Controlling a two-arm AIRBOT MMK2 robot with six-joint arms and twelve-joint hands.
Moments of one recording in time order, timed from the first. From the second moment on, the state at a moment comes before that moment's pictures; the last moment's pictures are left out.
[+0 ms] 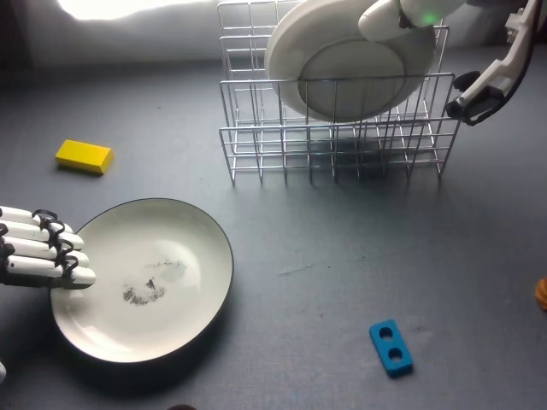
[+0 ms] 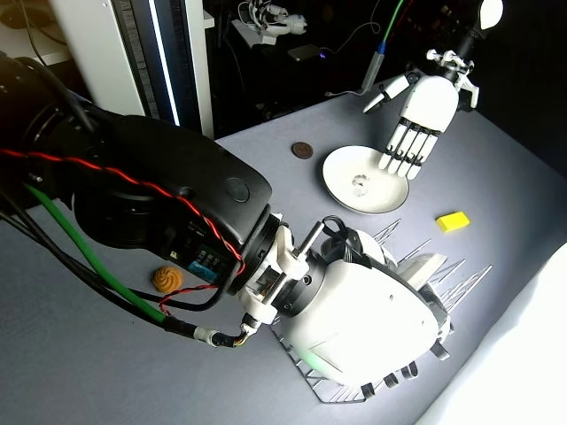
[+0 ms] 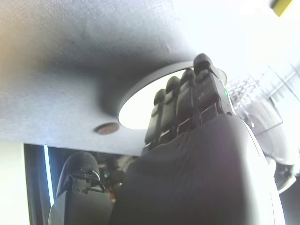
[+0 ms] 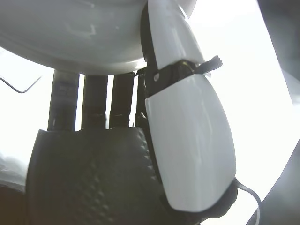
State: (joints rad) left arm 1.04 -0.81 1.40 1.25 -0.87 -0.07; right arm -0.28 -1.23 1.44 1.48 0.06 -1.36
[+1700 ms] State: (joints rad) left arm 1.08 -0.82 1.41 1.24 -0.87 -0.08; right arm -0.26 -1.22 1.44 1.46 0.04 -1.35
